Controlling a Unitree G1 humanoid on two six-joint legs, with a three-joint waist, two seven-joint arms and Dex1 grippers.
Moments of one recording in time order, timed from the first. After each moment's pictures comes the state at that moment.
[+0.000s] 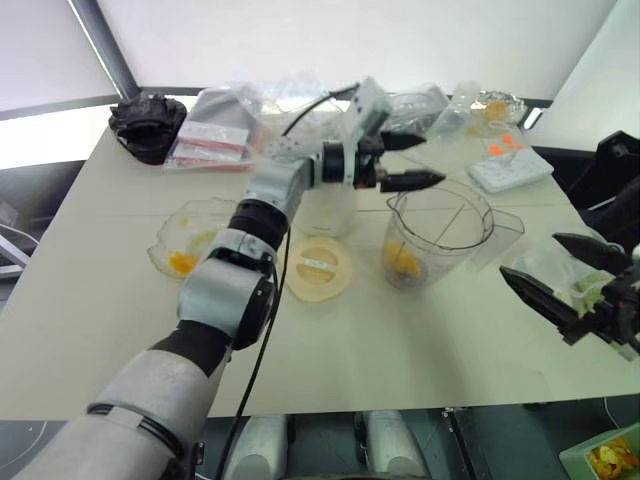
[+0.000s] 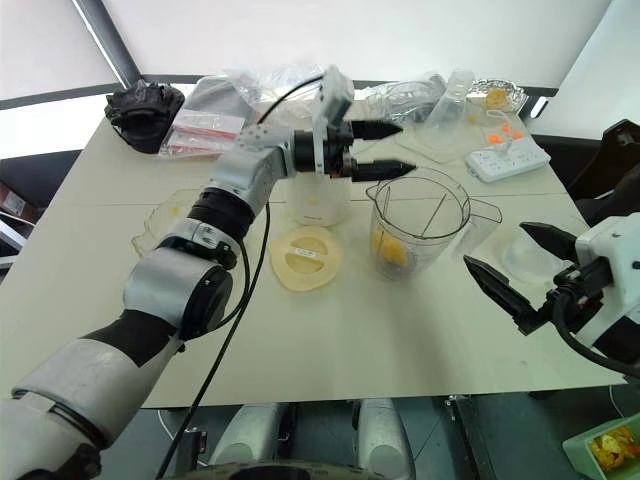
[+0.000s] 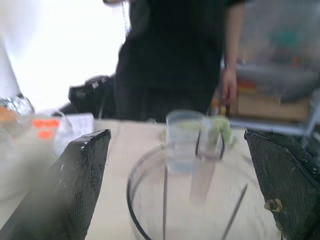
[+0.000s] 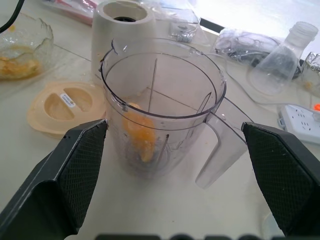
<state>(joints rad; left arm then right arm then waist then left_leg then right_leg) -1.32 0.03 0.02 0.89 -0.27 0.20 -1.15 0.36 -0.82 -0.96 -0.88 1.04 0.88 0.49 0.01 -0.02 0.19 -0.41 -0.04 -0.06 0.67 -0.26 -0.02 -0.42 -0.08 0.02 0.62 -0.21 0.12</state>
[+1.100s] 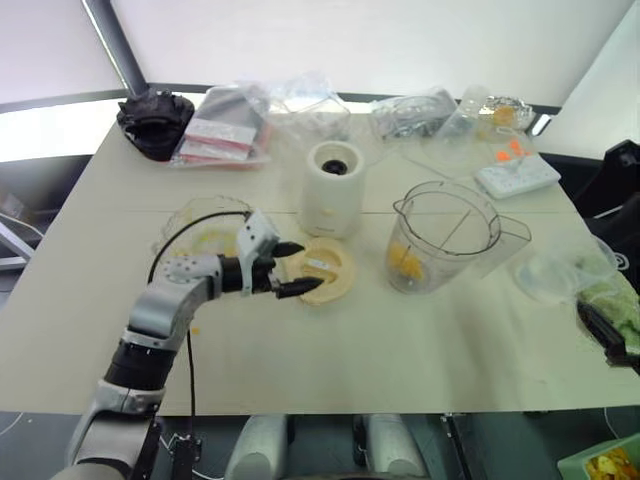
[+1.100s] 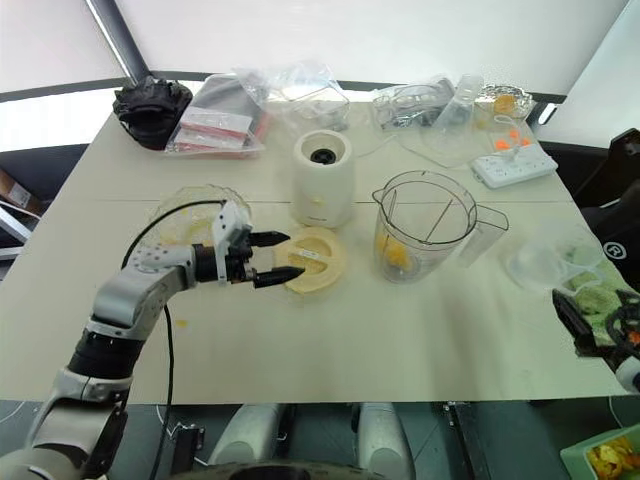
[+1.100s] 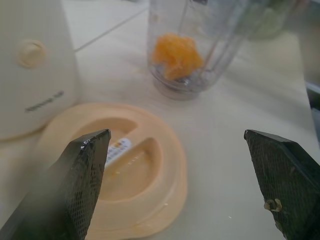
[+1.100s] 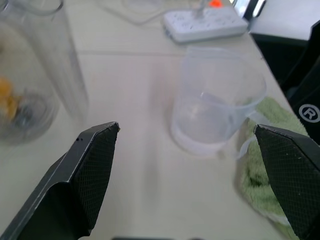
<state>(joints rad) -0.41 0.46 -0.15 -0.11 -0.35 0.58 -0.99 0.41 -0.62 -0.86 -0.49 0.69 0.69 0.35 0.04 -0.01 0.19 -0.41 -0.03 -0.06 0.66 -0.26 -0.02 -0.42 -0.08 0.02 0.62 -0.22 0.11</state>
